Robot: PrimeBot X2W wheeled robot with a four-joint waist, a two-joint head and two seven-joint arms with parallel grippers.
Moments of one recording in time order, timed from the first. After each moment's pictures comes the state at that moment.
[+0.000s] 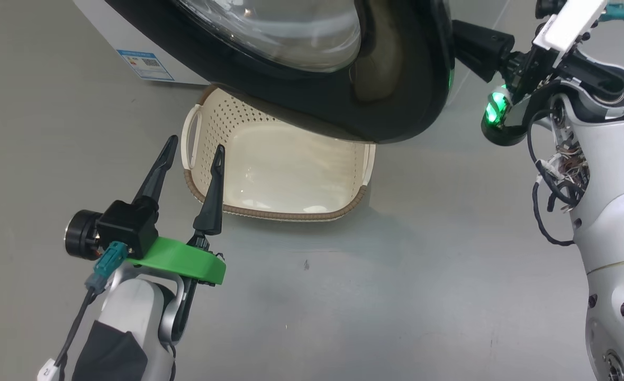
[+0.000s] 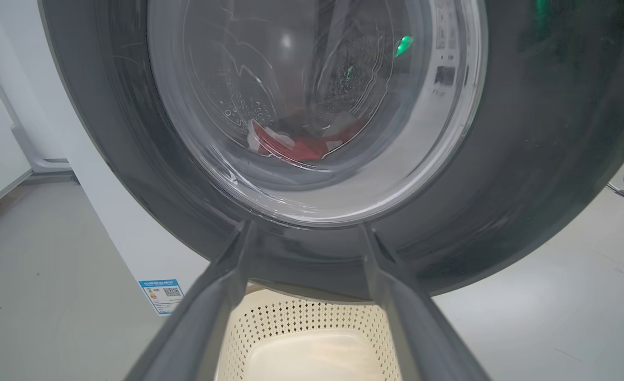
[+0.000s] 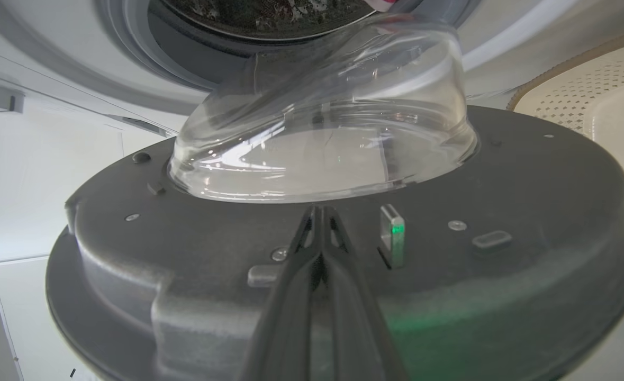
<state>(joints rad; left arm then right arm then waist) -0.36 0.03 -0.27 0.22 -0.29 -0.03 -0.25 -0.97 -0.10 0.10 0.70 1.68 0.11 0.89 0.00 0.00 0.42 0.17</state>
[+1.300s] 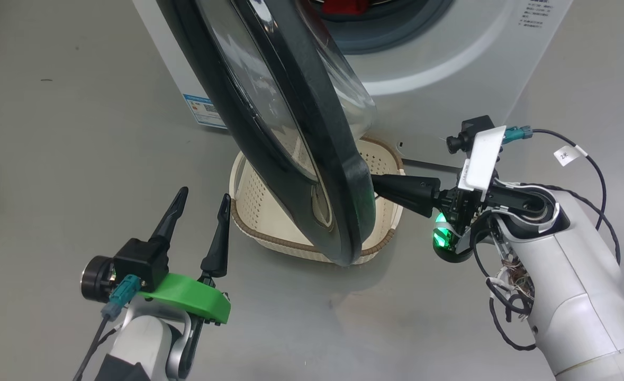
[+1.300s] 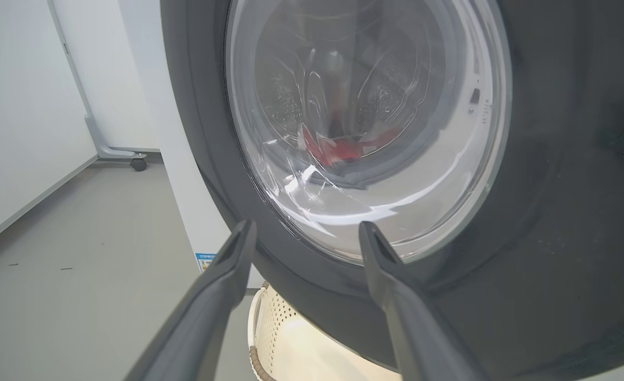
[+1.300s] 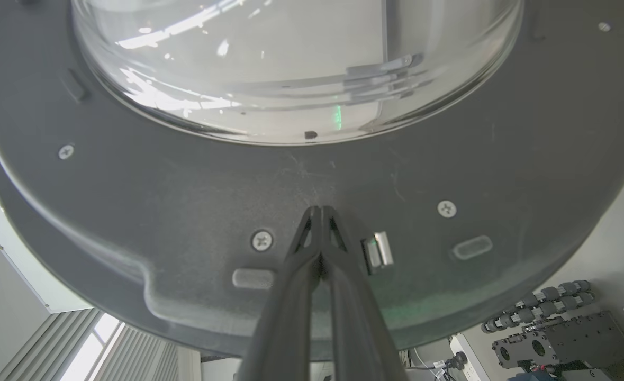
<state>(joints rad) -0.26 0.03 -0.30 0.28 -0.33 -0.02 -0.25 -0.63 -0.07 0.28 0.52 1.74 0.12 1.01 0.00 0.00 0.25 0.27</state>
